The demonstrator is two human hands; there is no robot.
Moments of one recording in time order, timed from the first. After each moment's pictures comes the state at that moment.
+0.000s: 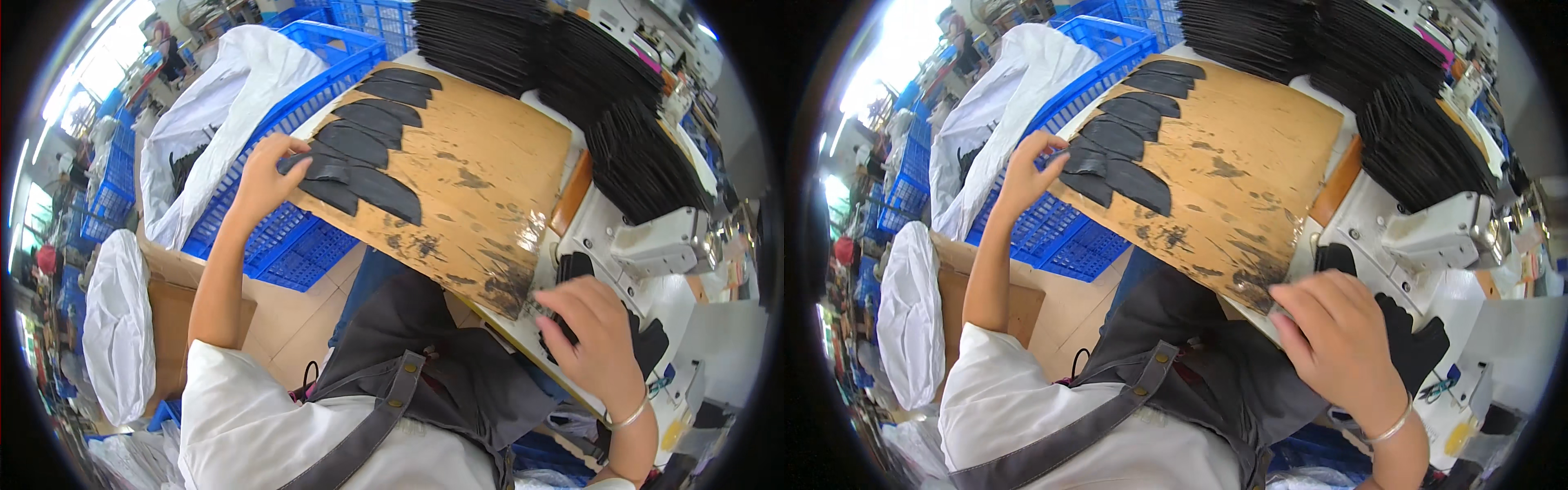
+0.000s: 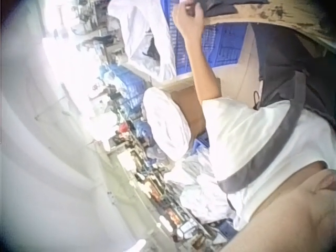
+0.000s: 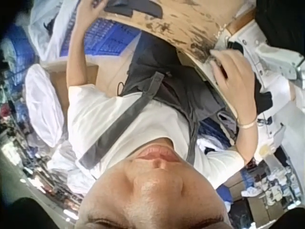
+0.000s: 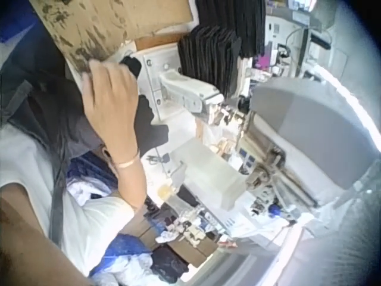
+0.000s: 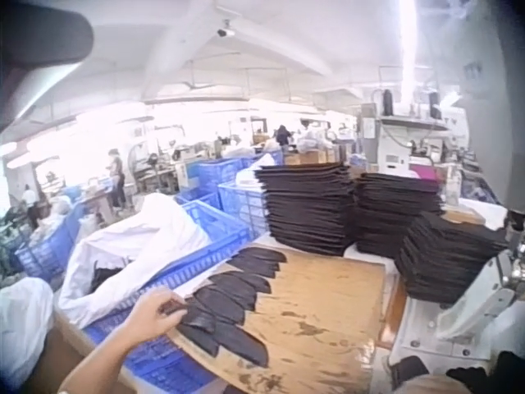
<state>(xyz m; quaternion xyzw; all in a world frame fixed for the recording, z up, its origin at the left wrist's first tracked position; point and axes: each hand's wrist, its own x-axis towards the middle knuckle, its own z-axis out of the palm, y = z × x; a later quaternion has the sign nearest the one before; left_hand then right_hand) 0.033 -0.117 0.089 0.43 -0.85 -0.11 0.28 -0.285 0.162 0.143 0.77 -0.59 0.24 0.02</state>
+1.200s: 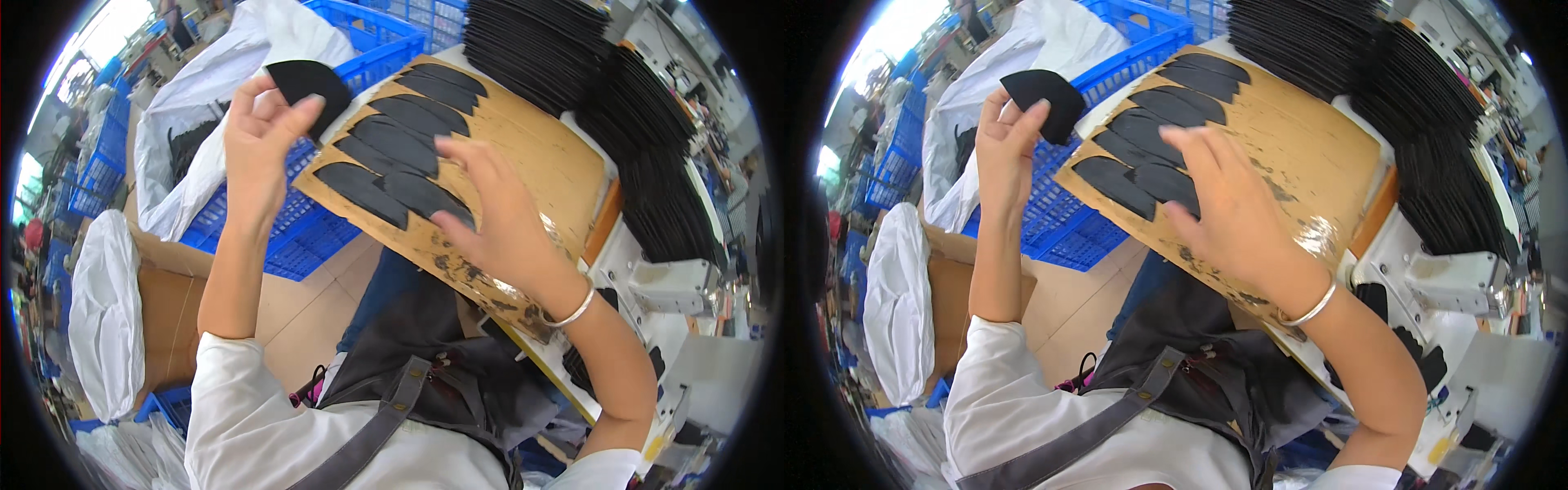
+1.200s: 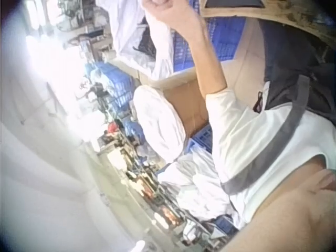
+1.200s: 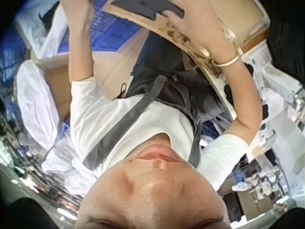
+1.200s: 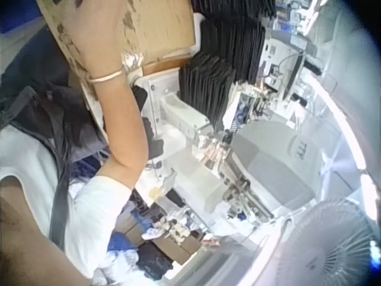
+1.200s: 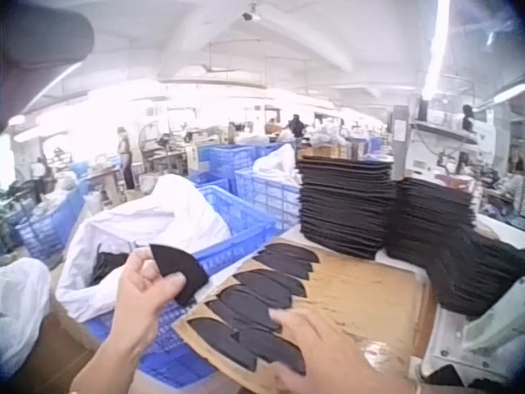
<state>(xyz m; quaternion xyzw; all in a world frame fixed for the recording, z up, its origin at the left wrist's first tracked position) 0.027 -0.110 0.124 0.27 -0.56 -0.45 0.64 -0.198 -0.005 0.117 0.79 -0.52 0.32 0.00</state>
